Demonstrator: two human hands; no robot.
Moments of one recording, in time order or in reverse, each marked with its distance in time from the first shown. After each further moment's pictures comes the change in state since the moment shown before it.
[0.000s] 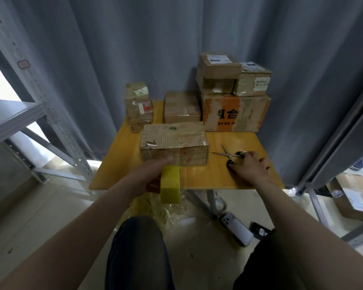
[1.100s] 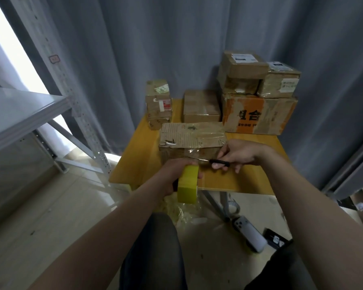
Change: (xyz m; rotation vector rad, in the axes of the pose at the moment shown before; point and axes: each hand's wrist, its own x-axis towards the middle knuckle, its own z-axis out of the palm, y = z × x) left_hand 0.020 -0.009 0.013 -0.330 -0.094 -0.008; right_hand -0.008 -0.100 -0.042 0.212 -0.748 -0.495
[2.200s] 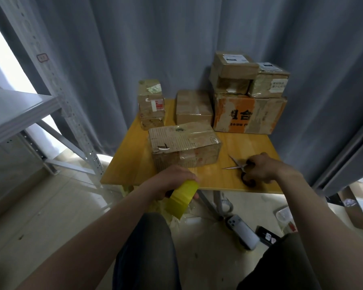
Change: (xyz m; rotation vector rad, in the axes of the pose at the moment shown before) left_hand -0.015 -0.003 0.009 0.406 -0.144 0.032; right_hand -0.034 0.085 -0.008 -0.415 0.385 0.445
